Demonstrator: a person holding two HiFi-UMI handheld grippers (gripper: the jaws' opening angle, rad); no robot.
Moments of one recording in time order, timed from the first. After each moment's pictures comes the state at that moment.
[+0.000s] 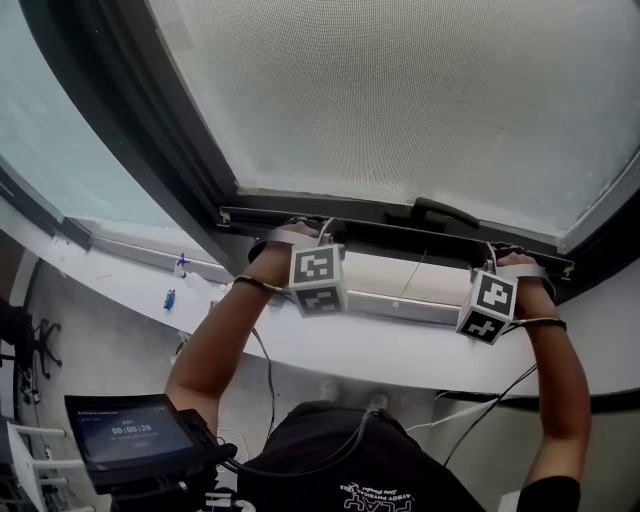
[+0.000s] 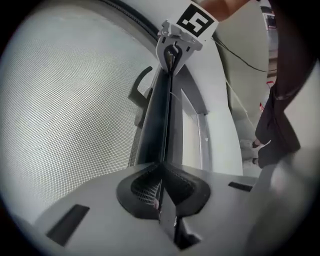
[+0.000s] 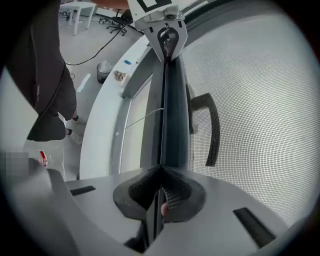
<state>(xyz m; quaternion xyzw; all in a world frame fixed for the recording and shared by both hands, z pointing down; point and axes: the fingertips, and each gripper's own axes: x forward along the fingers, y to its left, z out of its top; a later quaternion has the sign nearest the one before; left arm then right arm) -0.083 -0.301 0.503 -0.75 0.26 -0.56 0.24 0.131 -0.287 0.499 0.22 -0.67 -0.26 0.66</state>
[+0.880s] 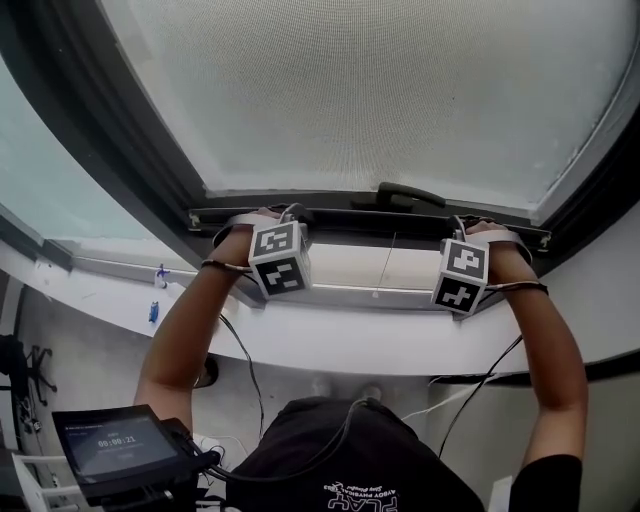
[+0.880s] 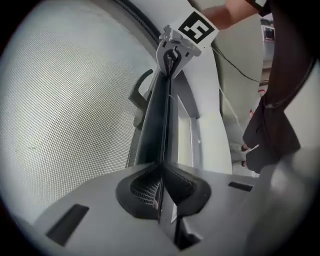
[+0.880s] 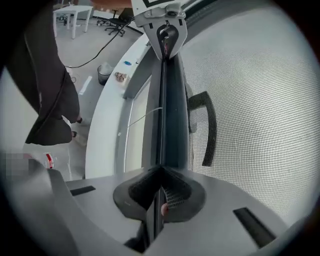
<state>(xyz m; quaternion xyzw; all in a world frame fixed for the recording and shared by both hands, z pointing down) -0.092 -0.310 0.509 -0.77 0.21 -0.57 0.19 0.128 -0.305 0.503 0.21 -0.66 -0.26 0.67</state>
